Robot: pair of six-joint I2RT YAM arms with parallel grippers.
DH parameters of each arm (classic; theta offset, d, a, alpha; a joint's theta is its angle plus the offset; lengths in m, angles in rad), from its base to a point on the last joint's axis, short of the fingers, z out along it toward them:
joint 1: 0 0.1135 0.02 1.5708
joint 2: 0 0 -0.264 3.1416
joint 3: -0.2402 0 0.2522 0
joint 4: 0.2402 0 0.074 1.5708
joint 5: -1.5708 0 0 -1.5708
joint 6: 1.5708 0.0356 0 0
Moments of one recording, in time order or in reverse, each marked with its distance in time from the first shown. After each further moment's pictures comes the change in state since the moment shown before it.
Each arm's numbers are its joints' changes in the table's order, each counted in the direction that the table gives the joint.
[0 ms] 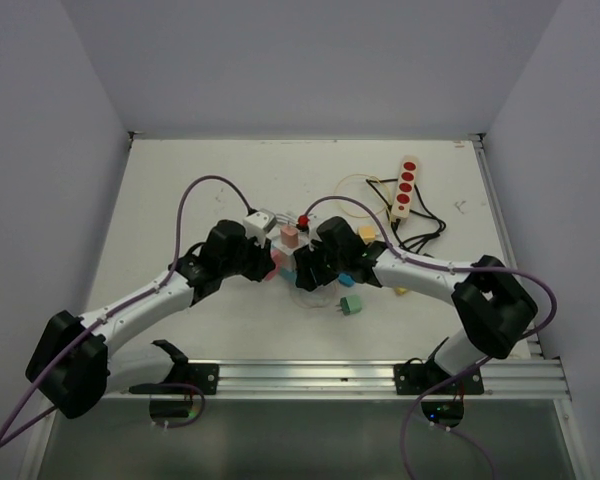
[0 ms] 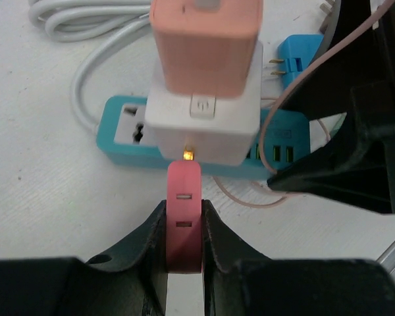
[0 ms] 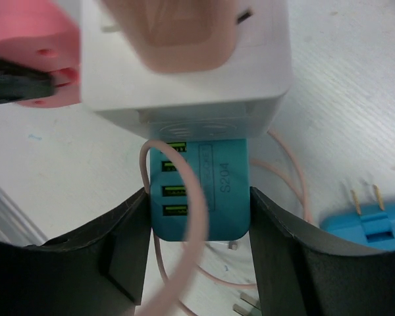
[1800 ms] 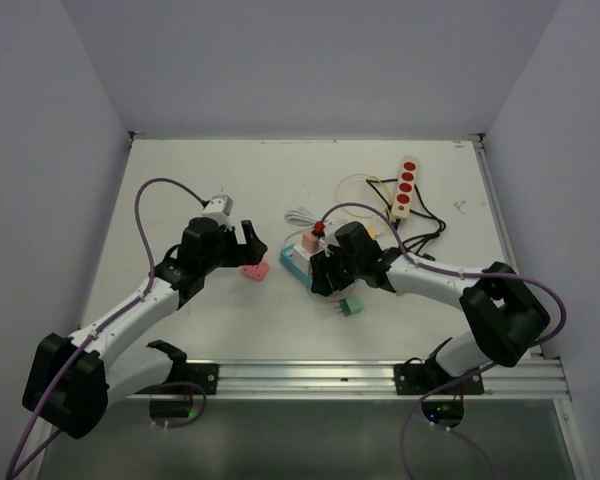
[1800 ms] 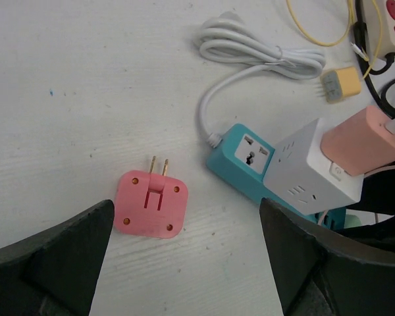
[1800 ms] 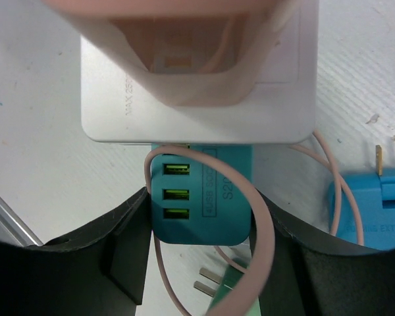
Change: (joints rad) left arm 0.183 0.093 0.073 -0.061 0.106 -0.314; right arm -0.073 0.064 0.128 -0.035 0.072 -0.062
